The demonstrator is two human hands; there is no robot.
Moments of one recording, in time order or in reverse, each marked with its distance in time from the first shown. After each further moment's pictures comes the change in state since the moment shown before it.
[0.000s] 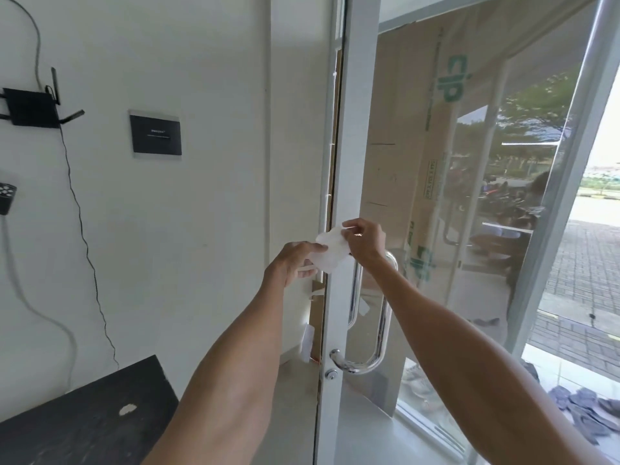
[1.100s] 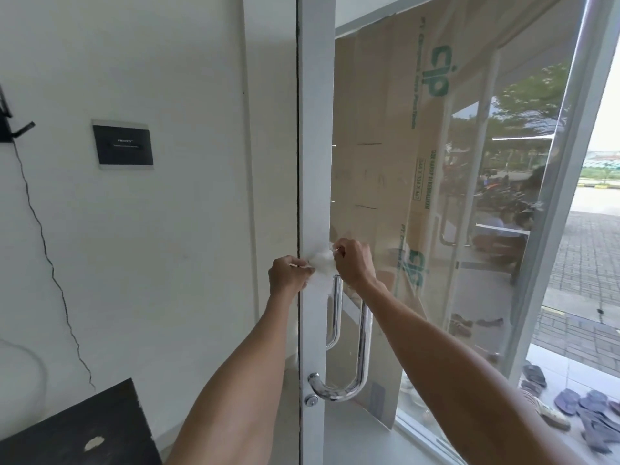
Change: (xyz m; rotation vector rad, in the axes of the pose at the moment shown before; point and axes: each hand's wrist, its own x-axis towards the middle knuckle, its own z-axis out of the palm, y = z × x) left_hand 0.073 -0.029 0.073 0.276 0.418 0.169; right_hand 0.063 0.076 -0.014 -0.375 -0.061 -0.163
